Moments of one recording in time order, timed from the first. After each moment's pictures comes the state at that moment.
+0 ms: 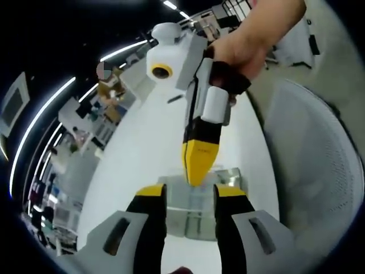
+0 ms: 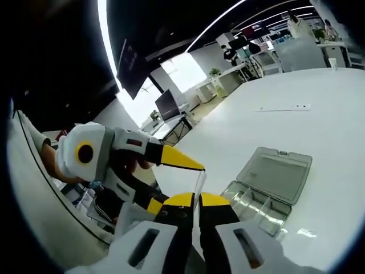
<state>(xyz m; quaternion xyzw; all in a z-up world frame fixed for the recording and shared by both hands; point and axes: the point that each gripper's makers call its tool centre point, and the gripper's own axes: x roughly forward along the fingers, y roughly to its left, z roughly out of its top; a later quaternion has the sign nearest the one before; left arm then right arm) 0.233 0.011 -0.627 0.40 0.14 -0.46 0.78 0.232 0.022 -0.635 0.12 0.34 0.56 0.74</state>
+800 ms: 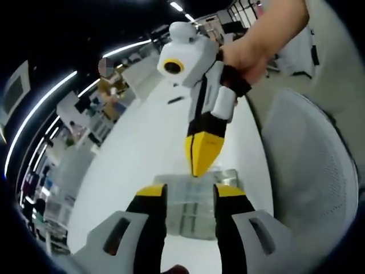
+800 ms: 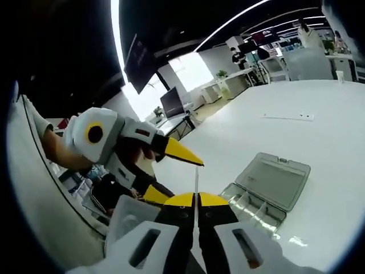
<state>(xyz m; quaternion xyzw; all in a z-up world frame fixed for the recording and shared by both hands) 0.232 0.021 -0.624 0.35 0.16 -0.48 0.79 0.228 0.018 -0.635 0.07 0.31 0.59 0.75</state>
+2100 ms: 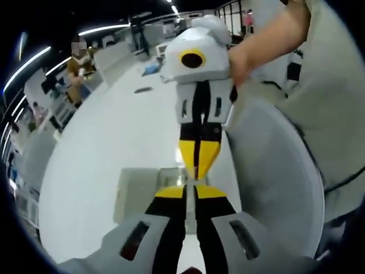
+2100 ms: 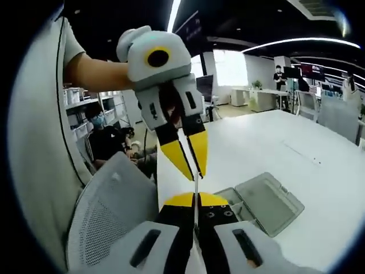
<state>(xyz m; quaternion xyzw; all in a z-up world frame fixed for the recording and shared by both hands) 0.219 0.017 -0.632 0.30 0.27 -0.58 0.71 0.208 0.022 -0.646 -0.11 0.20 0.67 0.71</state>
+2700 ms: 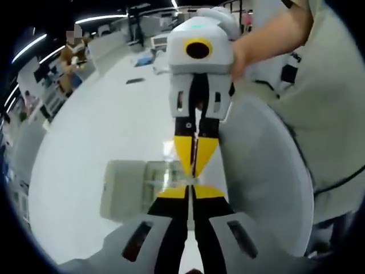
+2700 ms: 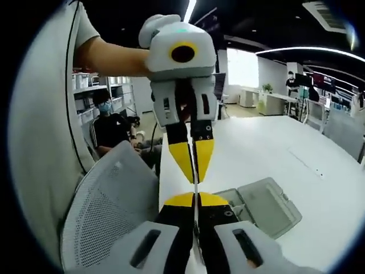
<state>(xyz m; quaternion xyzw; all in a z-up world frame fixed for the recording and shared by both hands) 0.207 0.020 -0.642 0.28 0.32 -0.59 0.68 0.199 0.024 -0.650 -0.16 0.18 0.69 0.68</state>
